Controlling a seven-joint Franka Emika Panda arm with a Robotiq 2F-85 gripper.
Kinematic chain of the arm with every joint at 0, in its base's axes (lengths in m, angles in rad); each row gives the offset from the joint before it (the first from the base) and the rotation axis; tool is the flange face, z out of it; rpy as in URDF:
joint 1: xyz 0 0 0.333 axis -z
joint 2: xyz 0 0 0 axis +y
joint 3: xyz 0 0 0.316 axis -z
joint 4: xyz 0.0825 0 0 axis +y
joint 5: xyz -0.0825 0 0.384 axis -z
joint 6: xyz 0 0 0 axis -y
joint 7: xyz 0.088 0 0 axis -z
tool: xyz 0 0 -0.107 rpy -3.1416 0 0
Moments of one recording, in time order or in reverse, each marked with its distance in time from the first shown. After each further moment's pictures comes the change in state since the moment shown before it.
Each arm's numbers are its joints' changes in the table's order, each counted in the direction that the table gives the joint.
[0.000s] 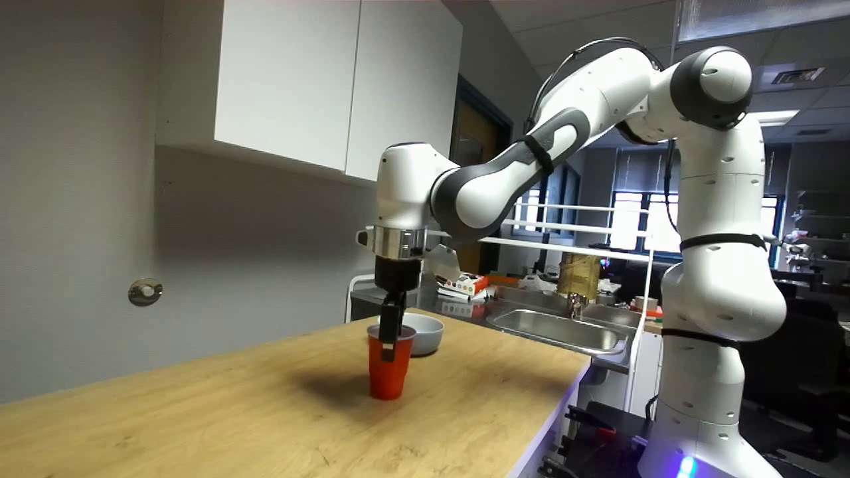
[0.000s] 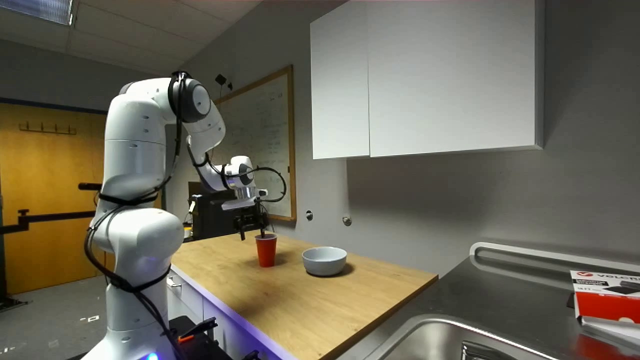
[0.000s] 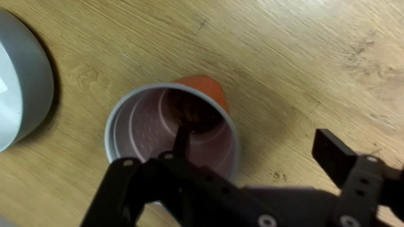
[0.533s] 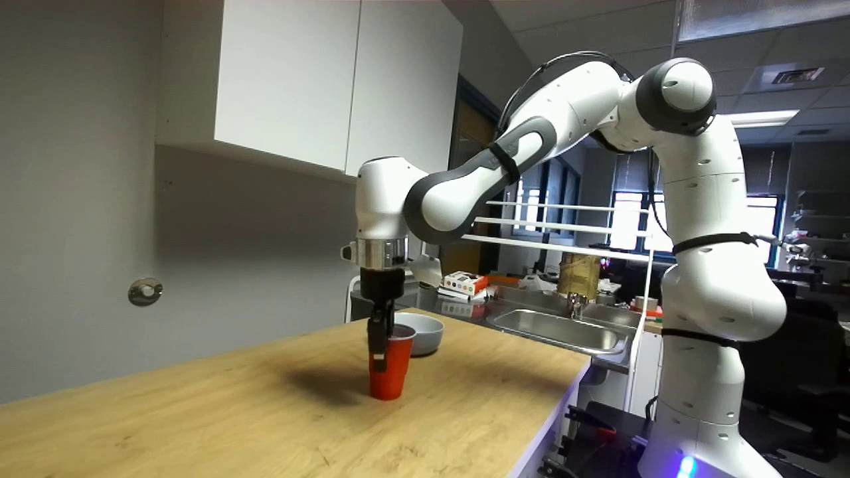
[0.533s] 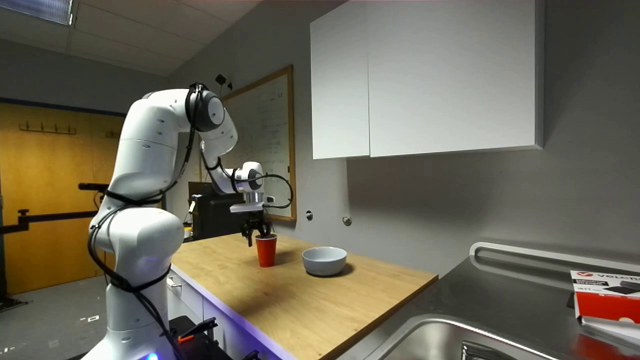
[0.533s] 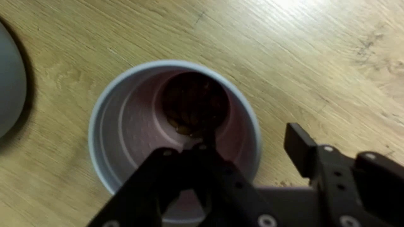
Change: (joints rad) arm -0.001 0.127 0.031 -0.114 -0.045 -0.066 -0.069
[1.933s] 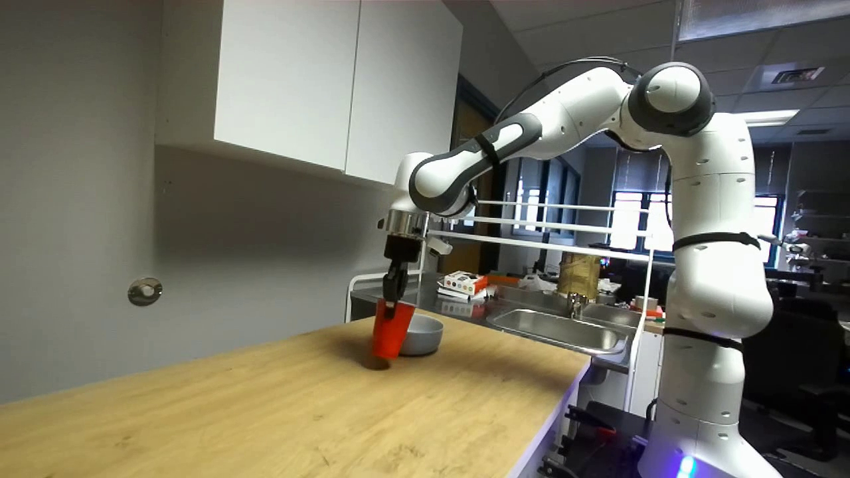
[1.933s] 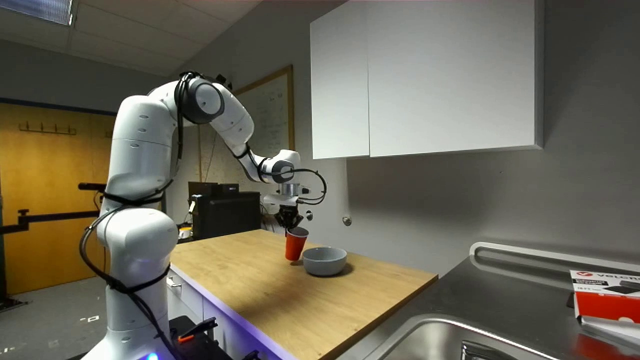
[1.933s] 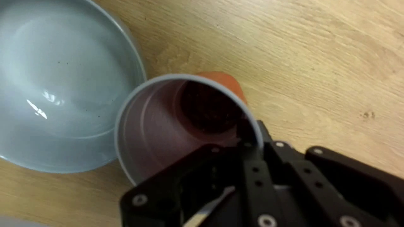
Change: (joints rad) arm 0.157 -0.077 0.153 -0.001 -0.276 0.080 -0.325
